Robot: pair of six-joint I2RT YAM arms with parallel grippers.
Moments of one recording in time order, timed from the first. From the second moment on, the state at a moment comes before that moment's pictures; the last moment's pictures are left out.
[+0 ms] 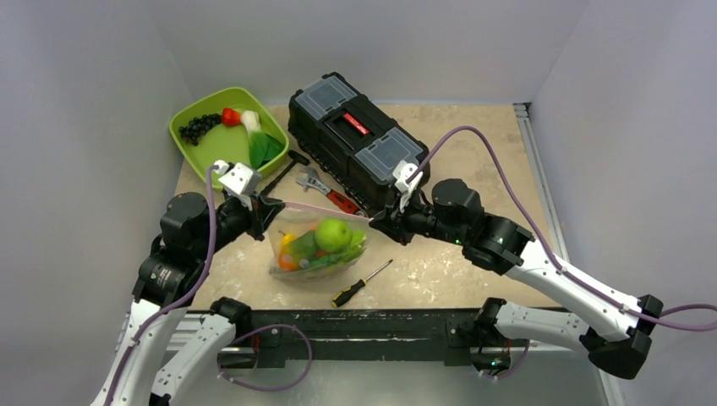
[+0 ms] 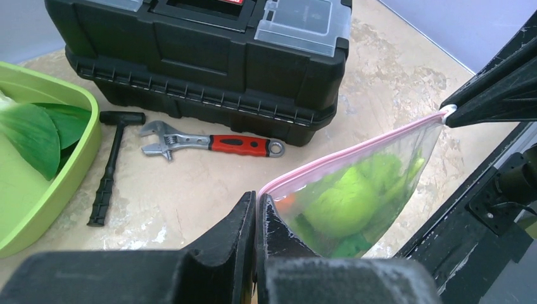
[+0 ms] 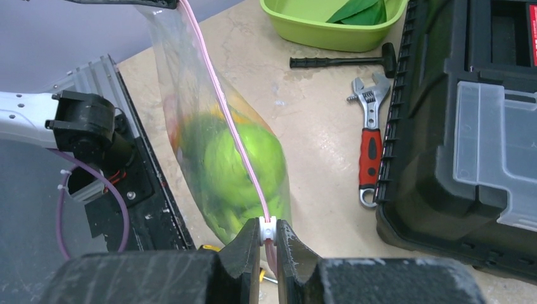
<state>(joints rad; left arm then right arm) -0.34 0.60 0.97 -0.62 0.30 -0.04 0.93 0.98 1.05 -0.41 -0.12 0.08</state>
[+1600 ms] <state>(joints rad) -0.32 0.59 1.02 -0.78 0.72 0.12 1.06 1.39 1.30 -0.21 -0.42 -0.21</state>
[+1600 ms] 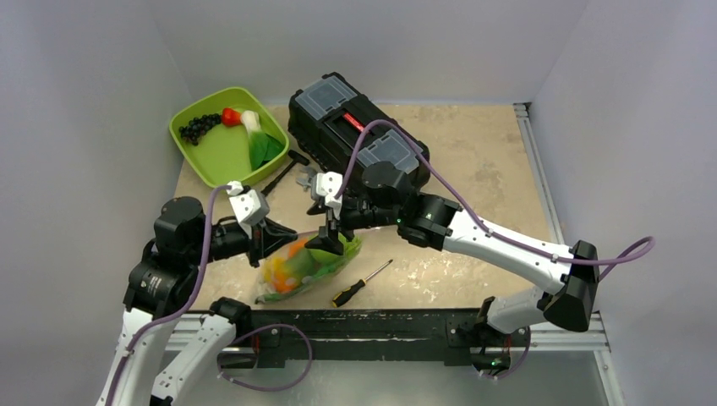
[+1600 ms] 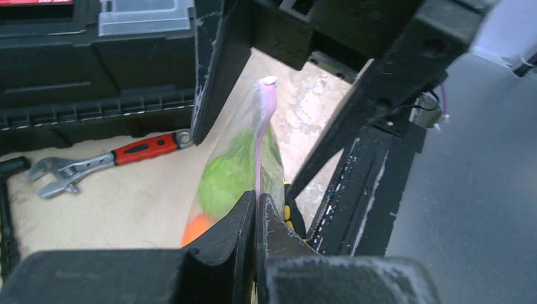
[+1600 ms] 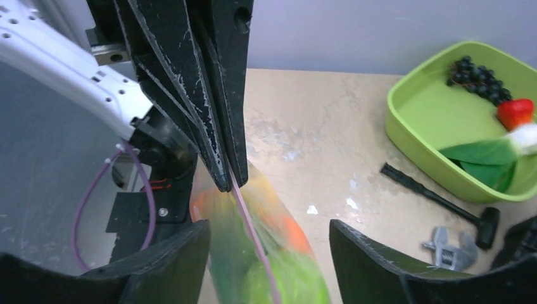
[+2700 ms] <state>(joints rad) -0.32 0.43 1.19 -0.65 0.41 -0.06 1.00 1.03 1.32 -0.38 0.04 0.25</state>
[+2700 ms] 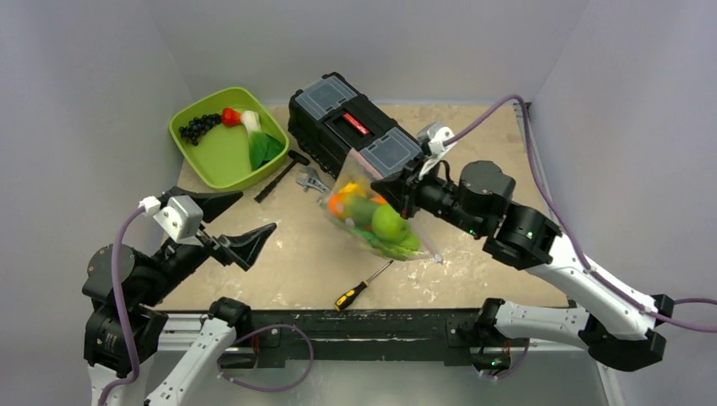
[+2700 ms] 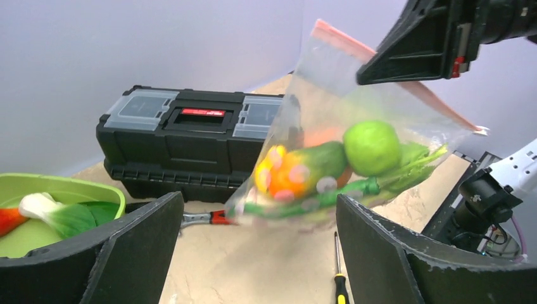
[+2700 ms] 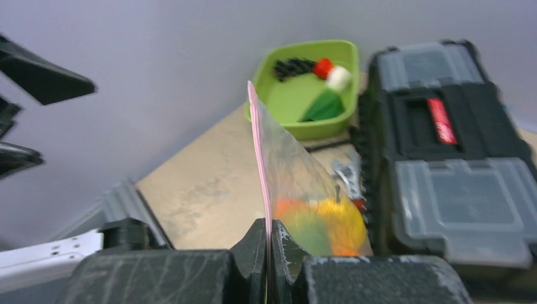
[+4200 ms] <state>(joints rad) -0.32 0.47 1.10 -0.70 0.46 -0.07 0.52 1.33 1.10 -0.65 0.92 0.50</state>
